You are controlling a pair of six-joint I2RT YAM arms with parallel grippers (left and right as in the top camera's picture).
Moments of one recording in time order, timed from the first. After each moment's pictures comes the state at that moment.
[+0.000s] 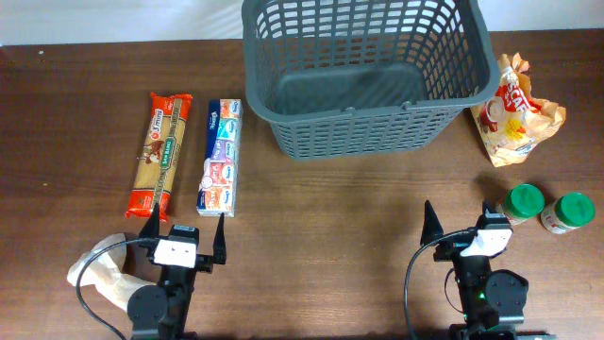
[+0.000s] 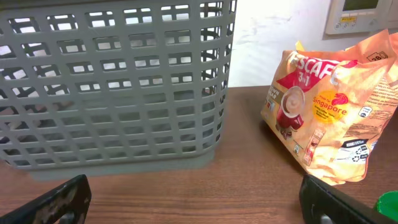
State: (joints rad) left arm 0.02 0.01 0.03 -0.09 0.14 0.14; right arm -0.01 0.01 0.01 -0.07 -0.03 0.07
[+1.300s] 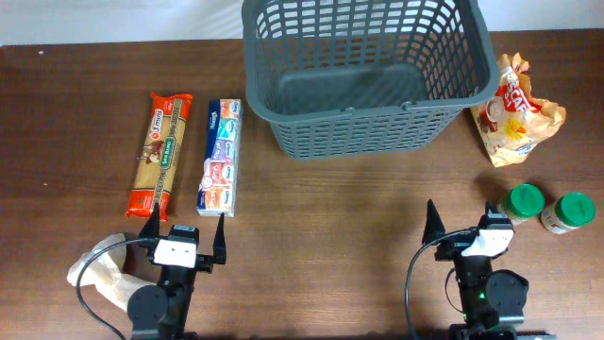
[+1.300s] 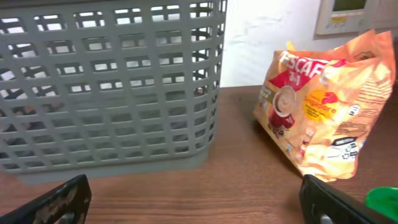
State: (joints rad) left arm 0.02 0.01 0.03 -0.09 0.14 0.14; right arm -0.01 0.01 0.01 -0.07 0.00 0.07
